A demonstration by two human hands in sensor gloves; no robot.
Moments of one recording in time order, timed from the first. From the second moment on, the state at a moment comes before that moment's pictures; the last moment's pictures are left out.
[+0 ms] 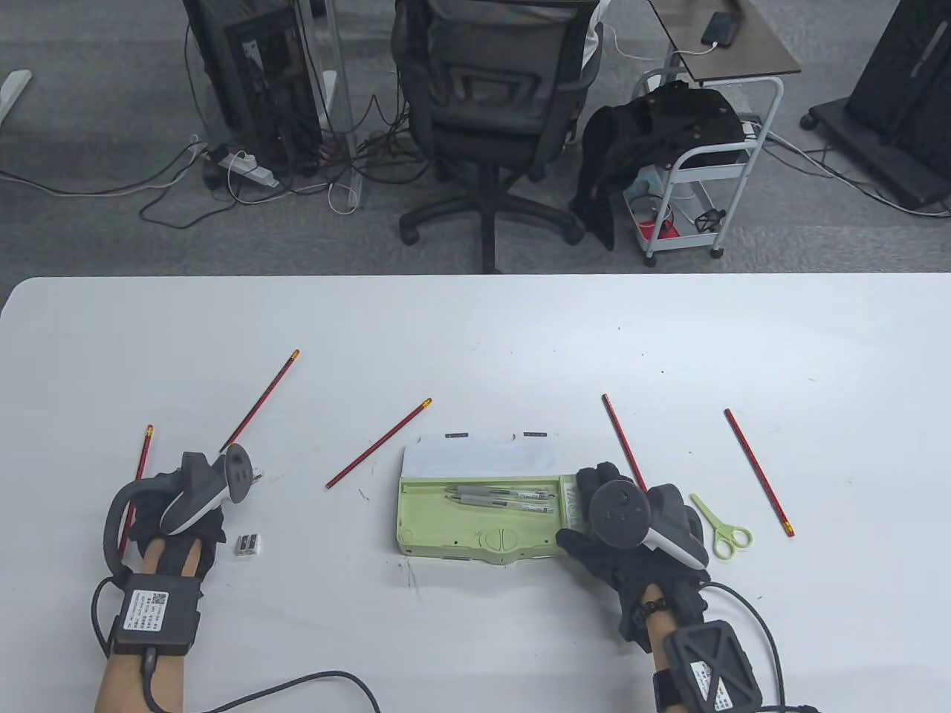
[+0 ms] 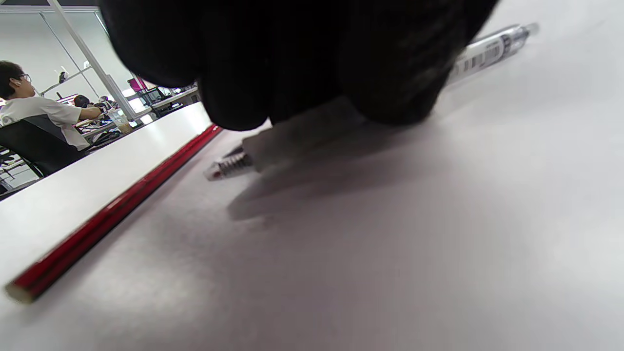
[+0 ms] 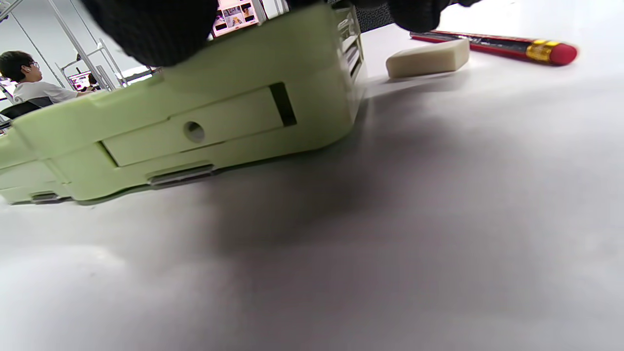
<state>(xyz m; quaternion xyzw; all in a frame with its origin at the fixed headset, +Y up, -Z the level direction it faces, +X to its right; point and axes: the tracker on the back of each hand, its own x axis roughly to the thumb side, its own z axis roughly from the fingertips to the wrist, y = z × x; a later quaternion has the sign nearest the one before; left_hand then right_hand) -0.357 -0.748 -0.340 -0.15 0.12 -0.17 0.97 0.152 -0.742 -0.295 0.14 0.12 0.97 0.16</state>
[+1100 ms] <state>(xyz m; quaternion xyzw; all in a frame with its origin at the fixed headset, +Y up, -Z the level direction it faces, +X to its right) -0.202 -0.653 -0.306 -0.02 -0.08 -0.04 1.00 0.150 -0.741 -0.295 0.14 0.12 0.97 0.16</state>
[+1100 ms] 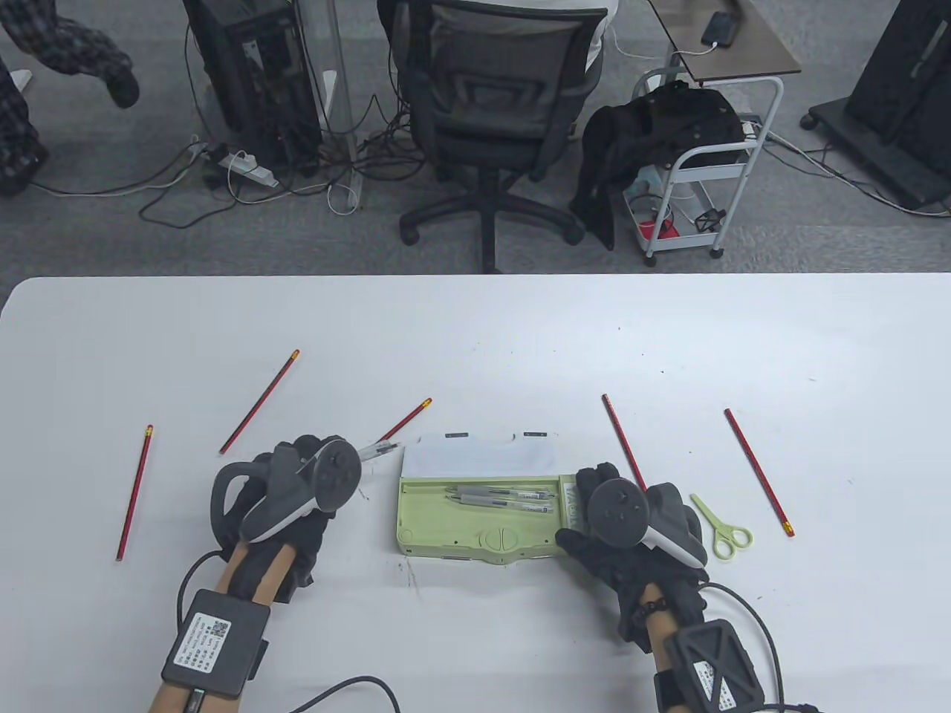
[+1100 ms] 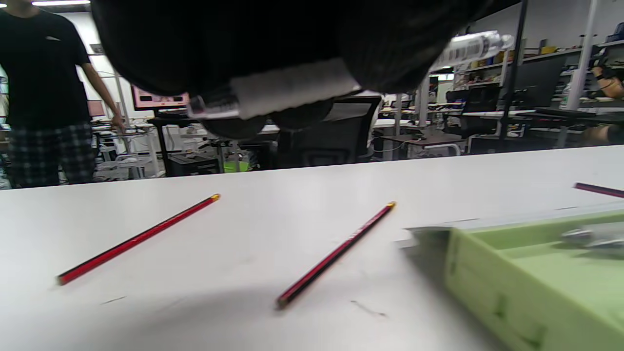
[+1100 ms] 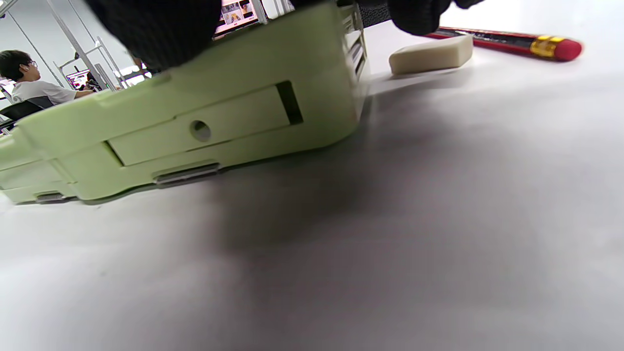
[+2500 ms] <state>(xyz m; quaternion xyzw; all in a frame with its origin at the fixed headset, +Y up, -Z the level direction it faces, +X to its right) -0.056 -0.696 -0.303 -0.04 -0.21 -0.03 0.98 0.153 -0.742 -0.296 0.13 0.13 0.97 0.18</state>
